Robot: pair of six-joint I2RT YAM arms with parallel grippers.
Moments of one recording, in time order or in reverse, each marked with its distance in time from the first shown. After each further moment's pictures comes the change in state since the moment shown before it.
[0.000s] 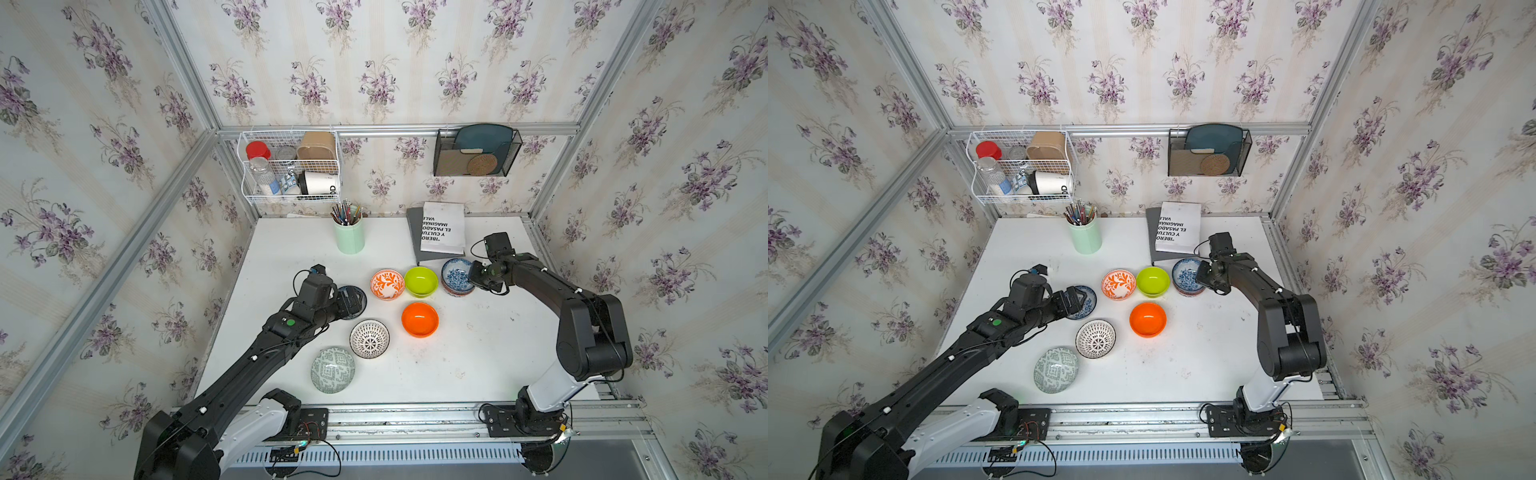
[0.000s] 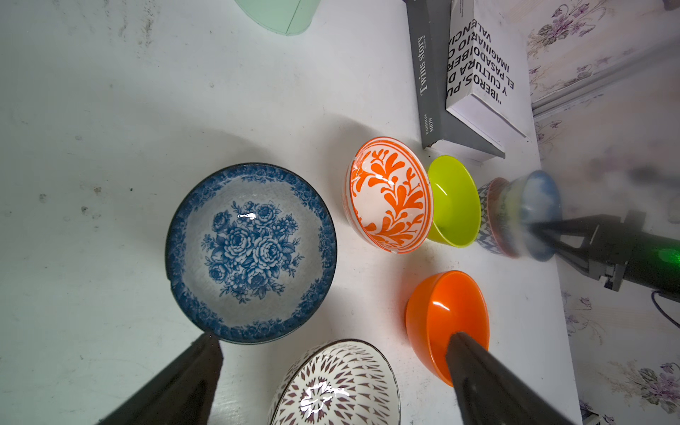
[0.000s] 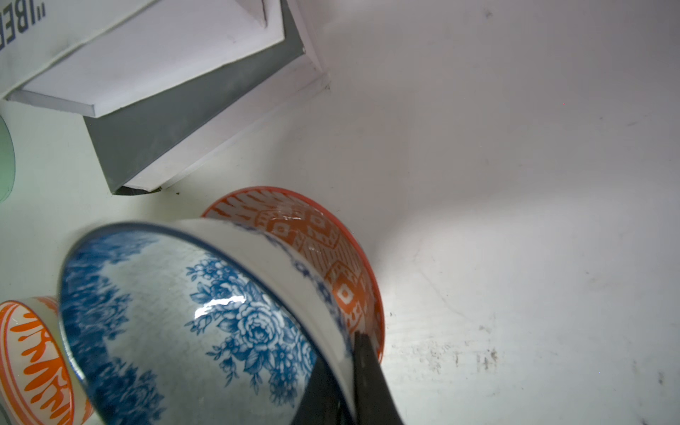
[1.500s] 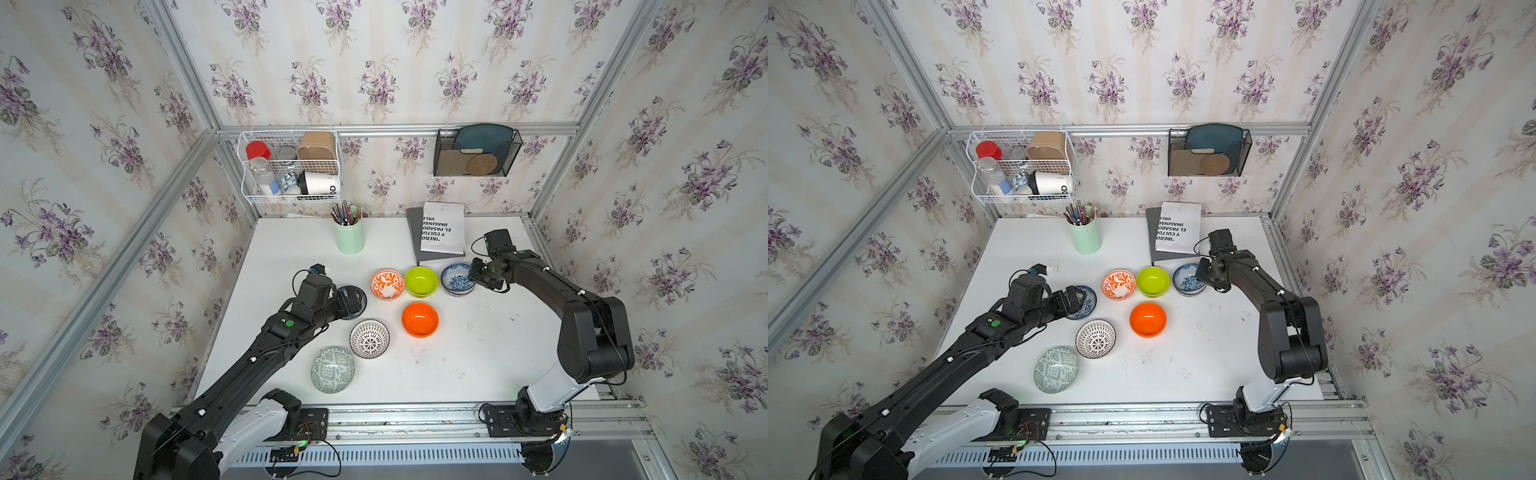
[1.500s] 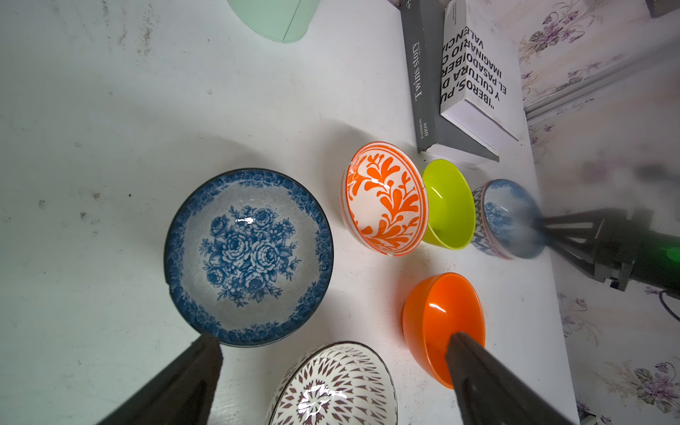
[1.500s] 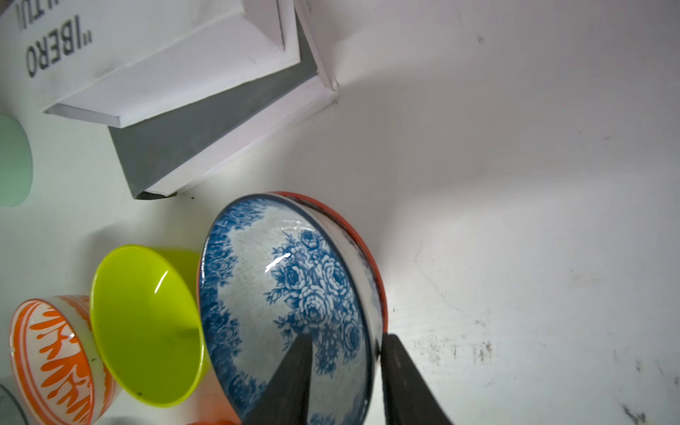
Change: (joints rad) left arm 0.002 -0.012 -0.004 0.010 0.000 0.000; right arm 0.012 -0.032 0.029 -0.039 0.018 0.000
